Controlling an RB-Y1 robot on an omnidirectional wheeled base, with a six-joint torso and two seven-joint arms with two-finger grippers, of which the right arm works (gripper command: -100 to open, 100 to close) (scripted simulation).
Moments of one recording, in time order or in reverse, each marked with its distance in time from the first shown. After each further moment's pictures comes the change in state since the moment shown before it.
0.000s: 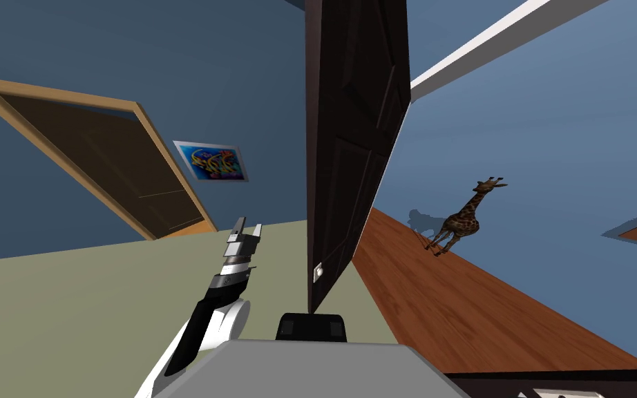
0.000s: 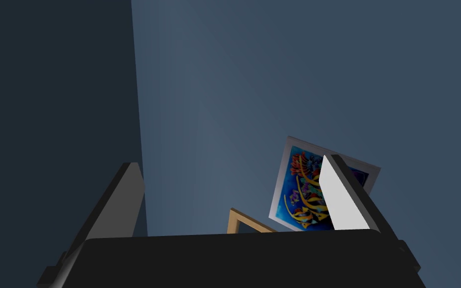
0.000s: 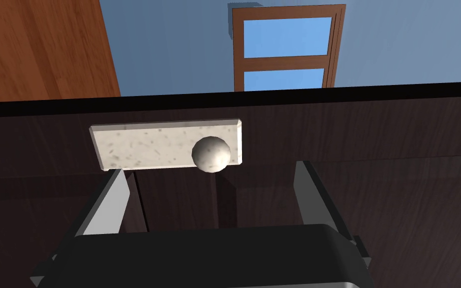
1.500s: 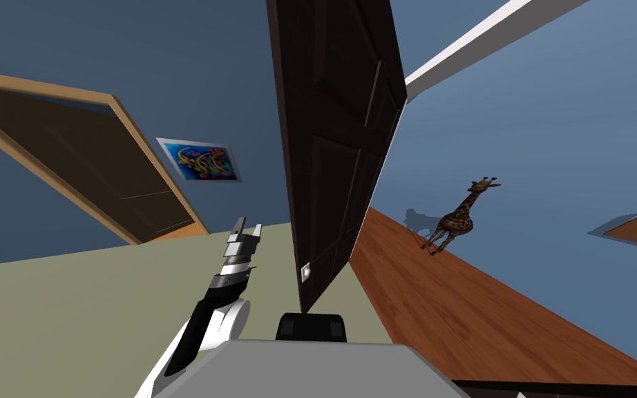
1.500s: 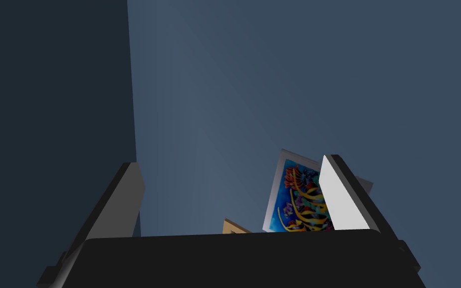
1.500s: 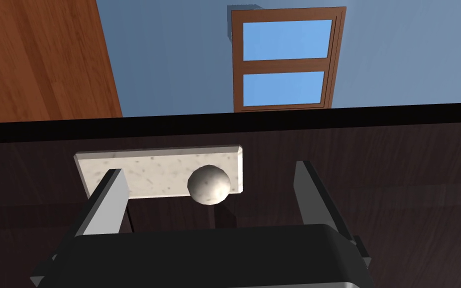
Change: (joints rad) arm 0.013 0.000 0.016 -0.002 0.013 -0.011 -0.022
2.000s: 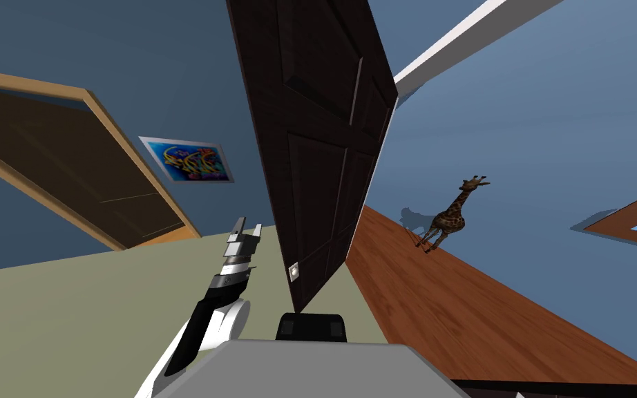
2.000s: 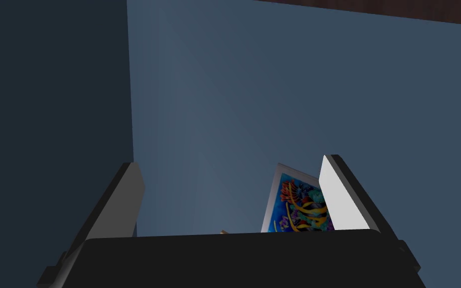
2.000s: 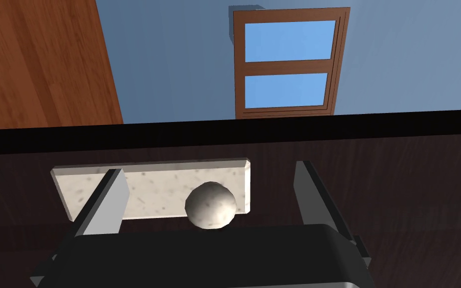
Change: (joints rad) arm 0.014 -0.003 0.022 0.007 0.018 -0.018 -0.031
